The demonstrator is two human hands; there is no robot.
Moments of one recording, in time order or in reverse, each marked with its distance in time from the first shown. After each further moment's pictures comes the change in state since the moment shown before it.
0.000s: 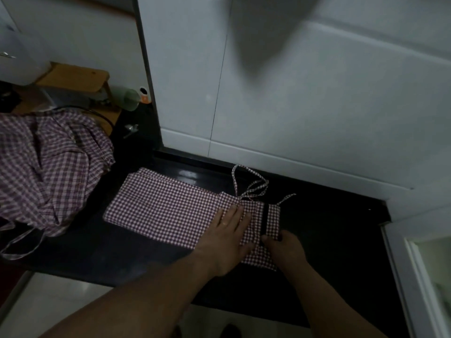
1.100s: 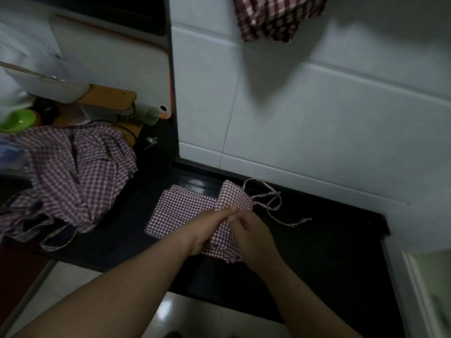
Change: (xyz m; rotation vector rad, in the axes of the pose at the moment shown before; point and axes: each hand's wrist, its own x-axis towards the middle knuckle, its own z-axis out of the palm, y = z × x) left_hand -0.040 -0.033 -0.109 -1.690 -0.128 -0.537; right_hand -0.086 -0.101 0.035 -0.022 -0.061 -0.489
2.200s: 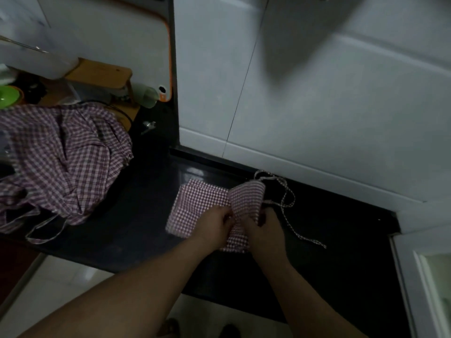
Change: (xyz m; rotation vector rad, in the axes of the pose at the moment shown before) left_hand 0.069 -0.065 -0.010 0.796 0.364 0.464; right_hand 0.020 0.037 0.013 0.163 0.213 0.214
